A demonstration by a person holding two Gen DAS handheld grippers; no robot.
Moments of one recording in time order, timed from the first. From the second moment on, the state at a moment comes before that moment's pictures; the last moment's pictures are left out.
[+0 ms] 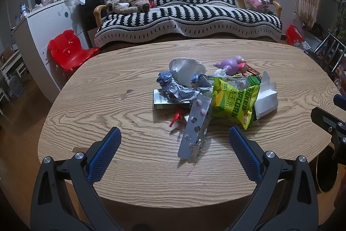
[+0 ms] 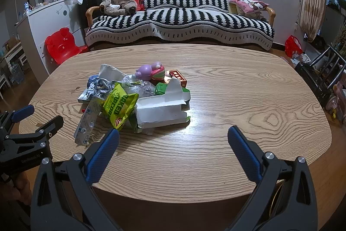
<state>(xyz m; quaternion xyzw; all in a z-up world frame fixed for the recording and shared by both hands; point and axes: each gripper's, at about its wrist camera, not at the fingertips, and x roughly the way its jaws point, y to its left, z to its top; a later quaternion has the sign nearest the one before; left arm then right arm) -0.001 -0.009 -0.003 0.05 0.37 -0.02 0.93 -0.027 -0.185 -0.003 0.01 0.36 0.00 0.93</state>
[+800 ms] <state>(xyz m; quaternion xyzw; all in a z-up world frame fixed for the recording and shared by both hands) -0.001 -0.011 -0.006 0.06 0.38 -0.03 0.92 -0.026 -0.185 0.009 0.01 0.36 -0.01 0.93</state>
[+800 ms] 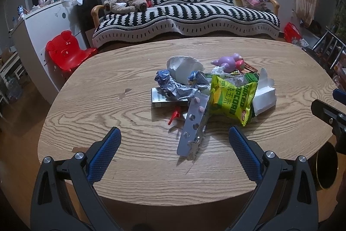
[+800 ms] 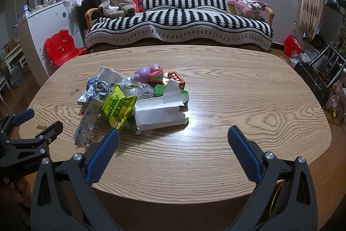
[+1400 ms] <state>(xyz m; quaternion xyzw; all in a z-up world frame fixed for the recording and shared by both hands) 0.038 0.006 -0.042 0.05 0.41 -0.06 0.91 0.027 -0.207 -0.021 0.09 0.41 0.01 0.91</state>
